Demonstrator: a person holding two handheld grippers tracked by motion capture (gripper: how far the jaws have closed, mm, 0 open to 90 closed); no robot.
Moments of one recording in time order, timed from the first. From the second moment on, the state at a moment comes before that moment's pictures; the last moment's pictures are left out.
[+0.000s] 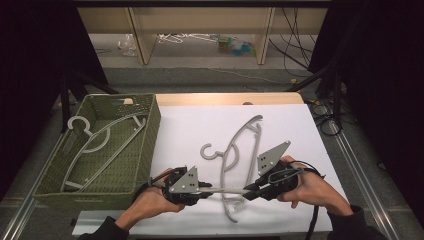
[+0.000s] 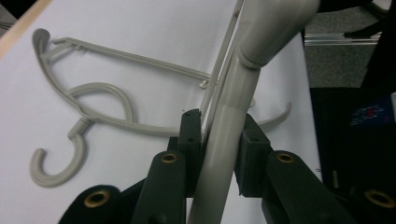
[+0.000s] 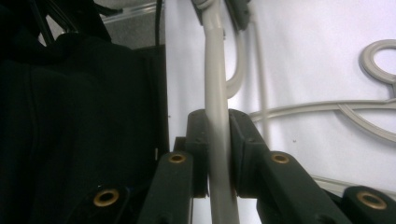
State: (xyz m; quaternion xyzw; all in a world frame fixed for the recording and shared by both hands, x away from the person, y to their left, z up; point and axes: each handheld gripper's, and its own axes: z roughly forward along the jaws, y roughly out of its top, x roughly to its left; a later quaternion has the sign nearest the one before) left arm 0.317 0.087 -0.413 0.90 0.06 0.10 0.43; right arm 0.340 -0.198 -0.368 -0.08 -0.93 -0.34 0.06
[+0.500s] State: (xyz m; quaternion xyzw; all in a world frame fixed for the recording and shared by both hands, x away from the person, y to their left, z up) left arm 0.312 0.088 -0.404 0.90 0.10 0.05 0.43; right arm 0.345 -0.198 -0.379 -0.09 -0.93 -0.34 0.06
